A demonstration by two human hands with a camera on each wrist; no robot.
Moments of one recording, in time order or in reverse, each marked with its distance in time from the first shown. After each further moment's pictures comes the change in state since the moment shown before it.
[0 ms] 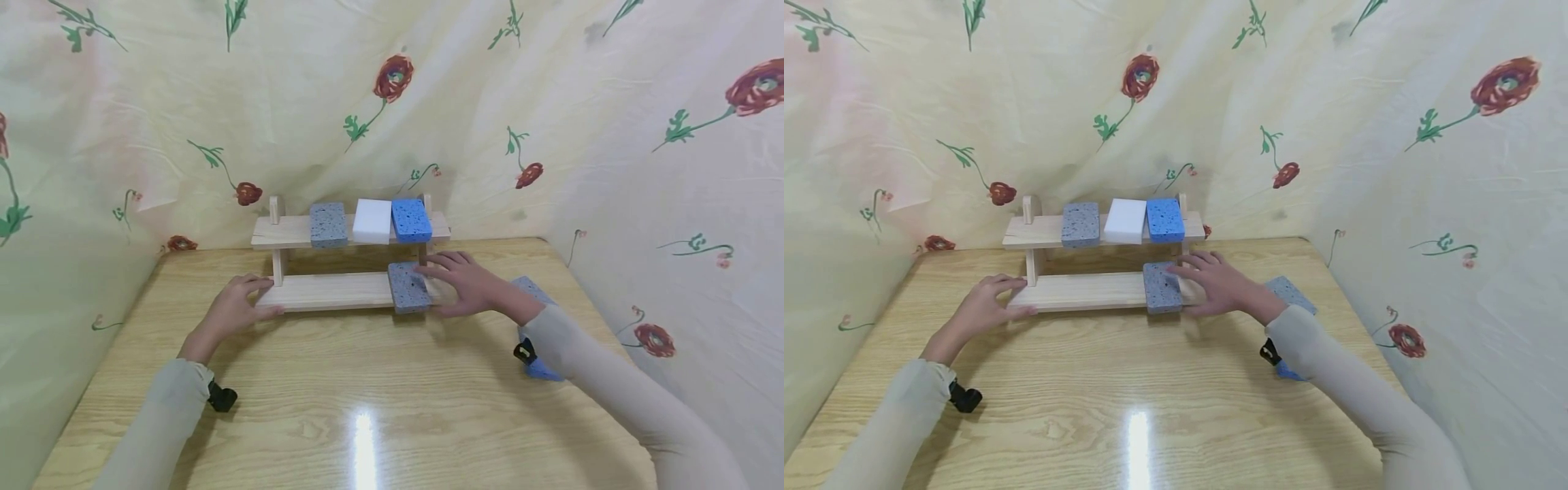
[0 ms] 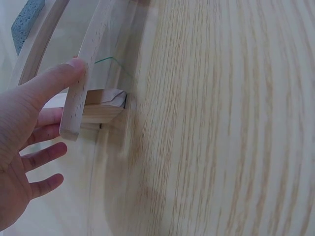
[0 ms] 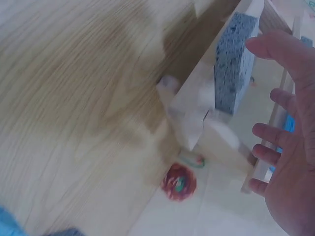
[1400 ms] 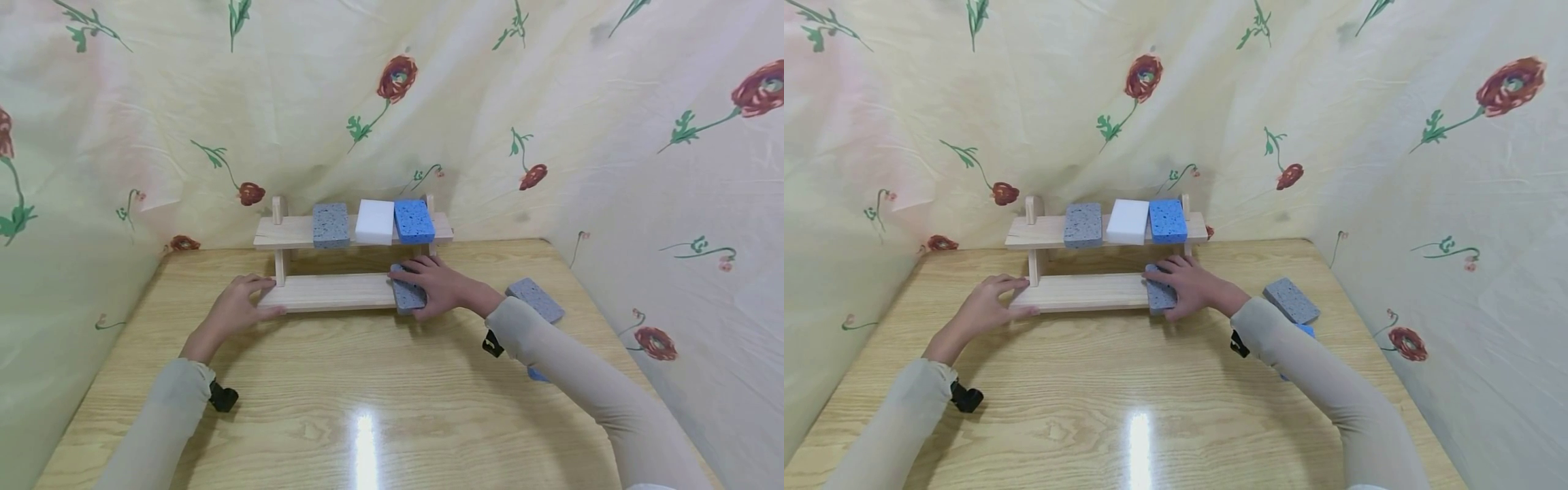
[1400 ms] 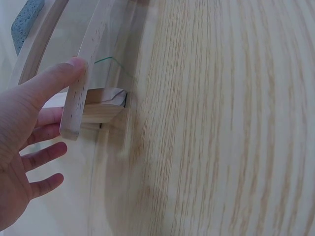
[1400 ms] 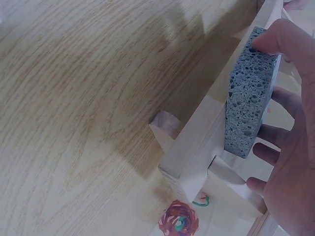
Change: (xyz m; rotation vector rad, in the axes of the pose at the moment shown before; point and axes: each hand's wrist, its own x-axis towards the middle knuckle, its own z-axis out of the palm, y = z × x) left_hand 0.002 -0.001 0.002 0.017 0.027 0.021; right_hand 0.050 -0.015 0.021 0.019 -0.121 -0.001
